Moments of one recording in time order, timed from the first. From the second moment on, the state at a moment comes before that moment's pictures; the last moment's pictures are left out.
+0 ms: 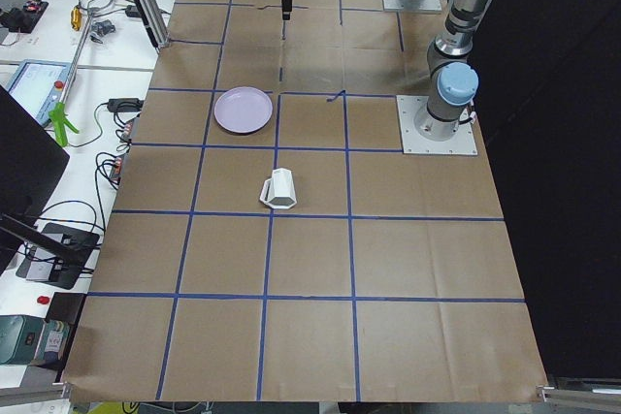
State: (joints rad) left arm -1.61 -1.62 -1.52 -1.52 1.56 -0.13; right arm 1.47 -1.48 1.43 -1.44 -1.60 -0.06
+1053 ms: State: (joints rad) left arm -1.40 -1.61 -1.53 -1.51 1.55 0.07; right arm 1.47 -1.48 1.43 -1.44 -1.60 -0.06
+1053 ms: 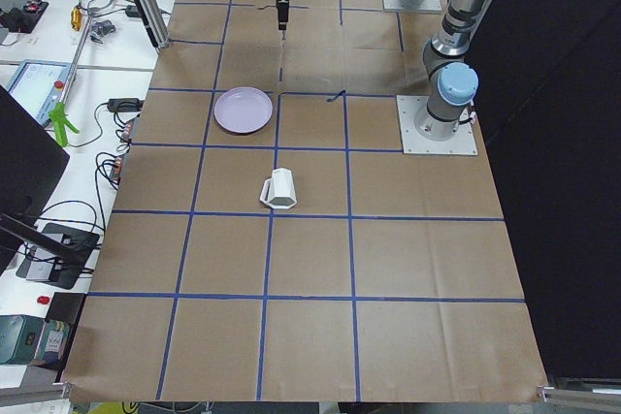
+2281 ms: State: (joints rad) left arm -0.59 -1.97 -1.31 -1.57 1.32 0.99; right arm 1.47 -1.48 1.43 -1.44 -1.60 -0.06
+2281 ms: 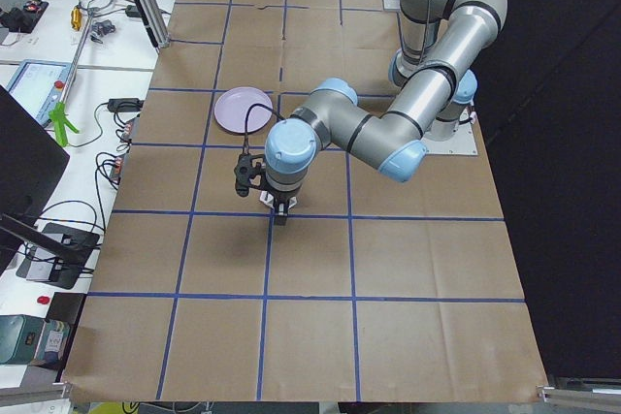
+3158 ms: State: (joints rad) left arm -0.50 -2.27 -1.31 -1.94 0.91 1.19; right arm 1.47 -1.48 1.43 -1.44 -1.60 -0.06
